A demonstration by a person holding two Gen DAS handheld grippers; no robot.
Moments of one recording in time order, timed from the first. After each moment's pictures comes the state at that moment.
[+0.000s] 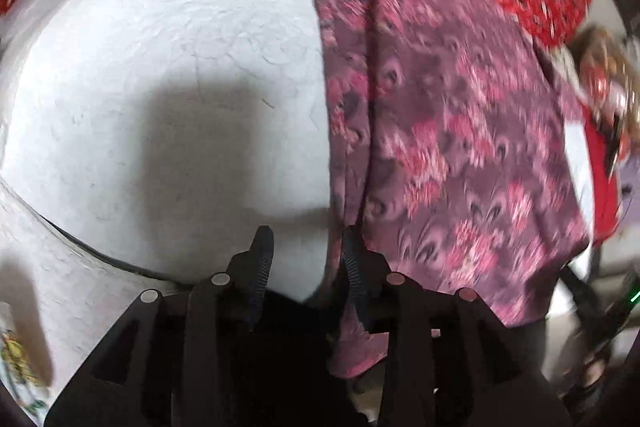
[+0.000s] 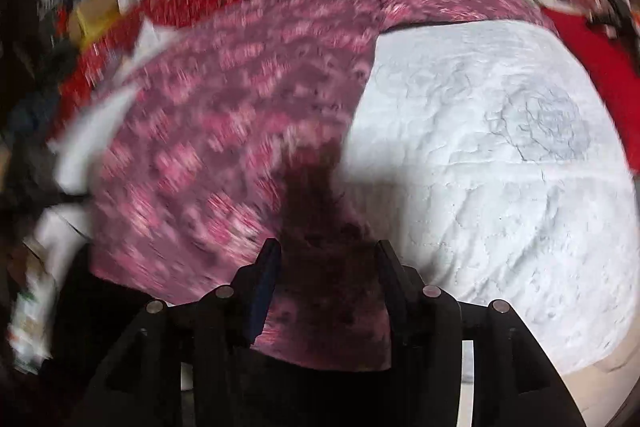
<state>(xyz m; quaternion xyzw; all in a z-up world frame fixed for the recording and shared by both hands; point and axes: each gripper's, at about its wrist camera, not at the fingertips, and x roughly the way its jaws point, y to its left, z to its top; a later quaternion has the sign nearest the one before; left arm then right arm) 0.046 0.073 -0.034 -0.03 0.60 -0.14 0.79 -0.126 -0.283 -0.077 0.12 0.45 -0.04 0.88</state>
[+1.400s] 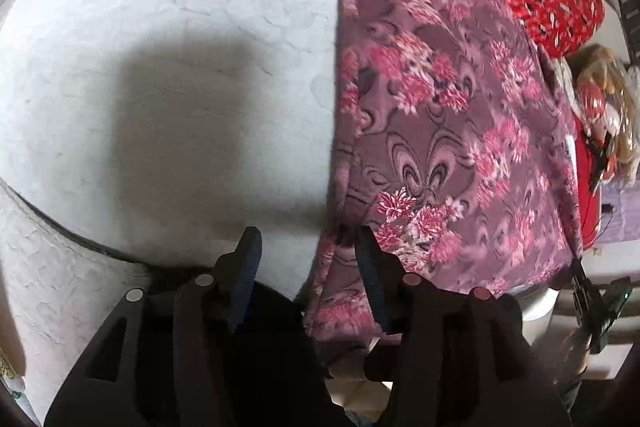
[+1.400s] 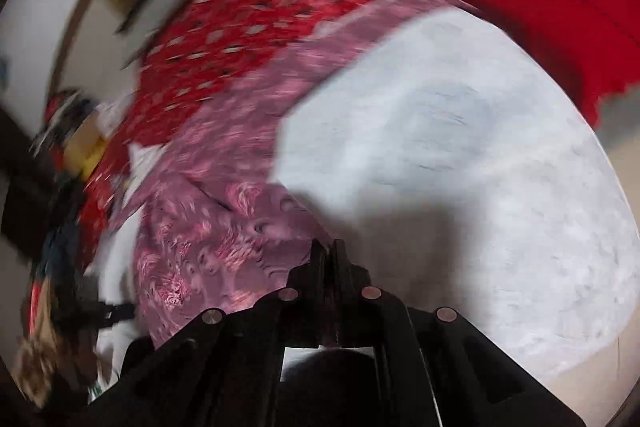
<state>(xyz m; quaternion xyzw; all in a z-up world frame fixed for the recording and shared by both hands) 0.050 0.070 -0.054 -0.06 0.64 -0.15 0.75 -0.194 -0.420 -0.065 0.34 0.34 -0.08 0.87</state>
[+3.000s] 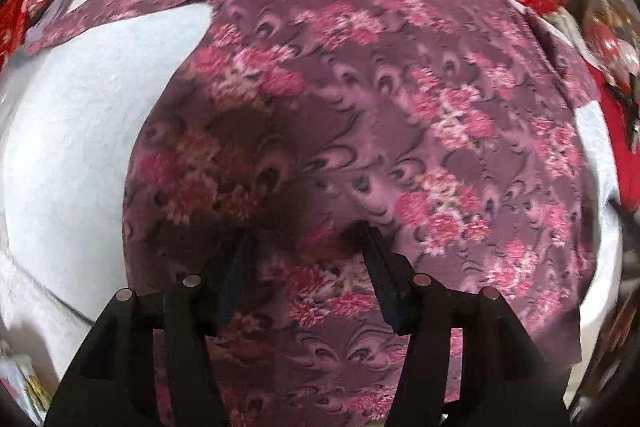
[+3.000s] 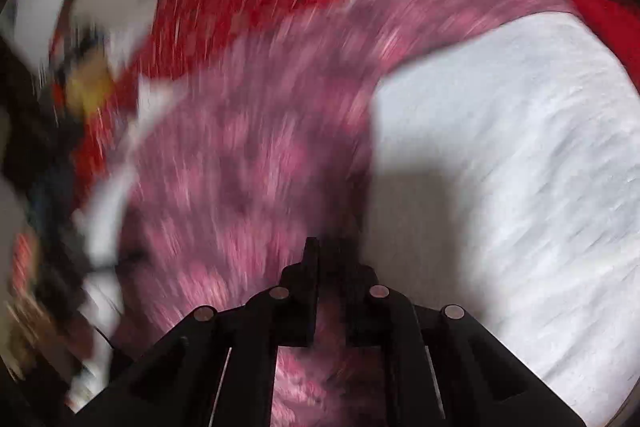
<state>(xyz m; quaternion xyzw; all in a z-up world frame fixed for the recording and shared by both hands) 0.095 -0.031 -0.017 0.07 0.59 -0.14 0.79 -0.060 -0.376 -0.046 0.28 0.39 -0.02 0.88</state>
